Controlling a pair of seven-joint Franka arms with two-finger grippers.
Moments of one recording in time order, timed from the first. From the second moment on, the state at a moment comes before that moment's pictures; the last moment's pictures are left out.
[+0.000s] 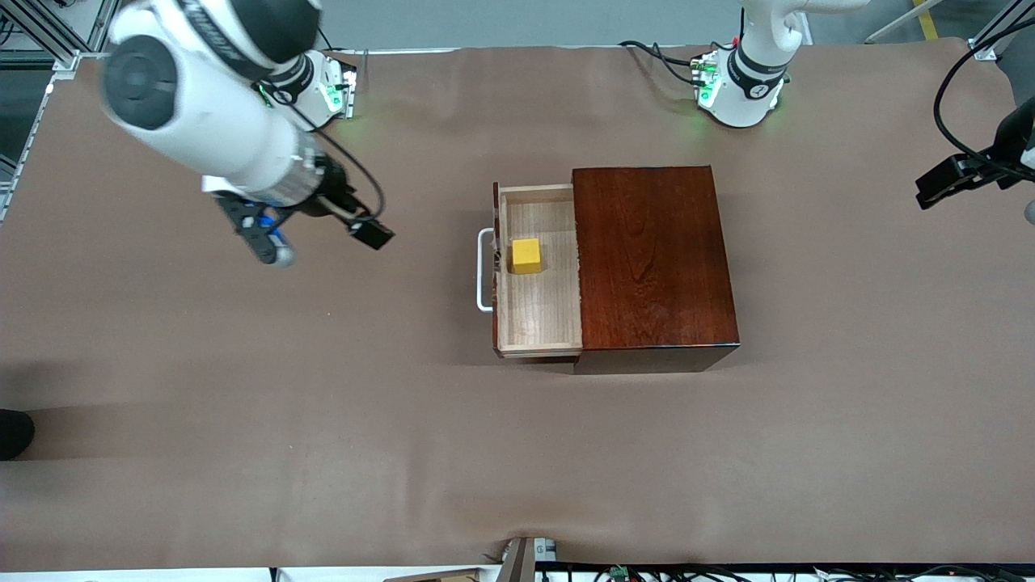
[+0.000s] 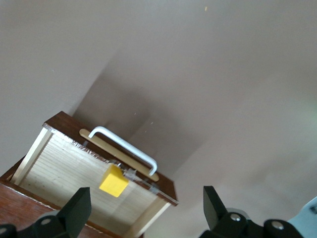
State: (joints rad) left arm -0.10 -0.01 0.05 -1.54 0.13 1.47 -0.23; right arm 0.47 0.22 0.00 -1.47 0.27 1.63 1.37
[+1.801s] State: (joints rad) left arm -0.11 -0.02 0.01 -1.56 0.02 1.53 -0.12; right arm 0.85 0.61 -0.01 -1.47 -0.01 2.09 2.13
